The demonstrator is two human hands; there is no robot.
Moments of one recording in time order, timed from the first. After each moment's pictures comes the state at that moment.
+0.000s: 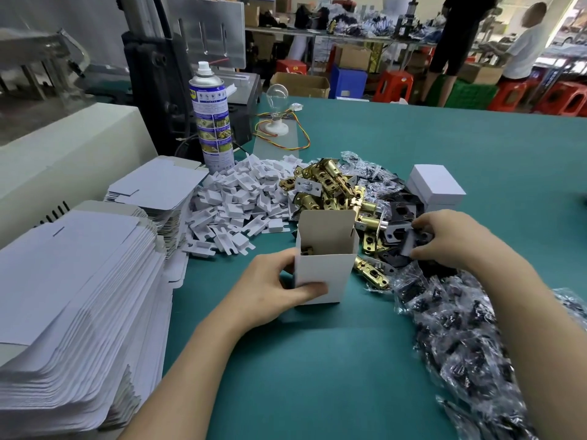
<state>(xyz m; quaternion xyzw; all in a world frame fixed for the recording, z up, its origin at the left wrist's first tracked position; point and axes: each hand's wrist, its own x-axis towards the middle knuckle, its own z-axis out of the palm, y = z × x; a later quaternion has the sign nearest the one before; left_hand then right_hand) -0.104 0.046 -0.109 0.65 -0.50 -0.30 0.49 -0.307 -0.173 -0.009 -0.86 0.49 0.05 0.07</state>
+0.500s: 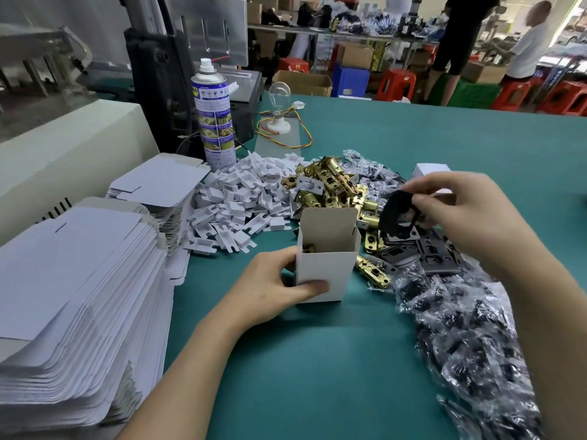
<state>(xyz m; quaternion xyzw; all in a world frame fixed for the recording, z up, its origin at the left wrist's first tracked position) -0.103 0.045 -0.110 0.65 -0.50 -0.30 0.49 -0.308 -0.126 0.031 -0.84 0.36 -0.28 0.30</state>
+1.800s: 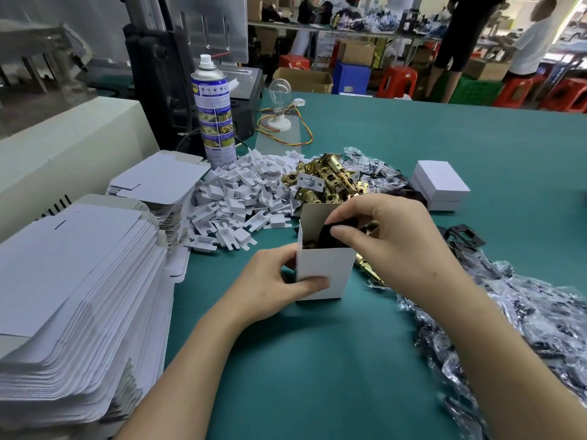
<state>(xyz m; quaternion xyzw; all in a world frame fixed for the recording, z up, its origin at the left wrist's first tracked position) -0.103 0.045 -0.109 0.65 -0.50 -0.29 0.49 -0.271 -0.060 0.010 -0.90 0.22 -0.26 0.26</state>
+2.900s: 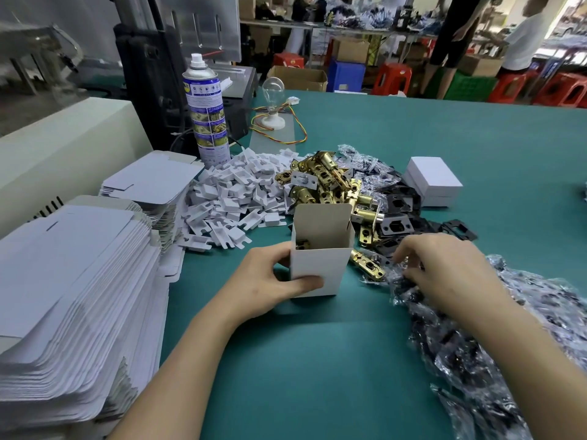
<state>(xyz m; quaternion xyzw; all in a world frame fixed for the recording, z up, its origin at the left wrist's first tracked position) -0.103 0.048 -0.107 0.63 -0.50 -0.31 0.50 -0.331 -0.103 -0.023 -0.92 0.40 -0.01 -0.02</state>
